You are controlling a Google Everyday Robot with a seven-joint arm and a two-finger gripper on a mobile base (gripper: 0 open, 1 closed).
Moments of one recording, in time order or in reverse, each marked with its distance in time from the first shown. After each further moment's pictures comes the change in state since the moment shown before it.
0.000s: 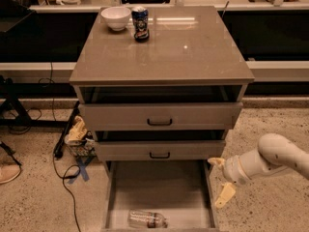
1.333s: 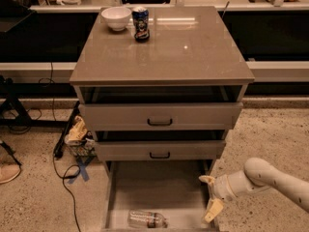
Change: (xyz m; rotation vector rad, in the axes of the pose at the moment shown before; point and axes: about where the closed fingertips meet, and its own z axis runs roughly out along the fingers) arm 0.073 -0.009 0.102 -0.055 -0.080 0.037
